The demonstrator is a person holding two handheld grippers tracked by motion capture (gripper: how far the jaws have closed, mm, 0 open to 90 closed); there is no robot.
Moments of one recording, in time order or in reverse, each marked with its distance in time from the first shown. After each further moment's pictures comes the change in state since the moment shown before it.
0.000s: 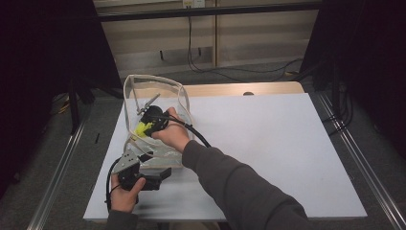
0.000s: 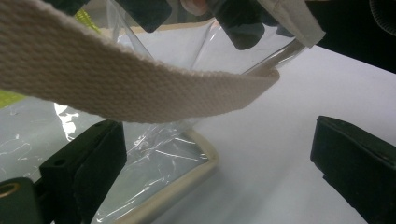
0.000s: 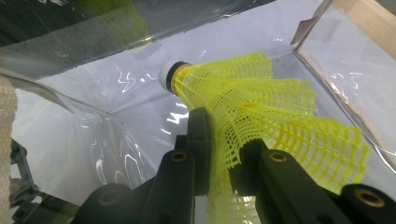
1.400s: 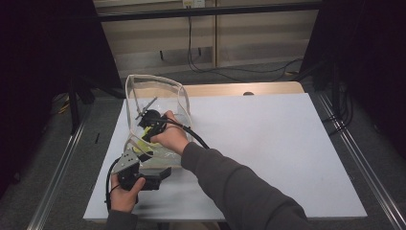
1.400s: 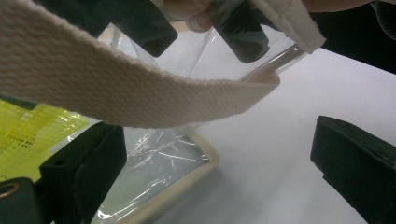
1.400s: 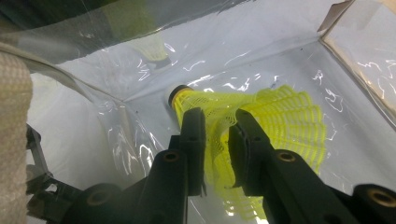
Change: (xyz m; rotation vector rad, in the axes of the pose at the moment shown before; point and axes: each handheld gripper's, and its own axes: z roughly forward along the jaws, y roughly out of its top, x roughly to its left) left arm 0.000 0.001 -0.001 -0.002 0.000 0.000; right arm 0.007 -0.003 0.006 0.043 0.044 -0.008
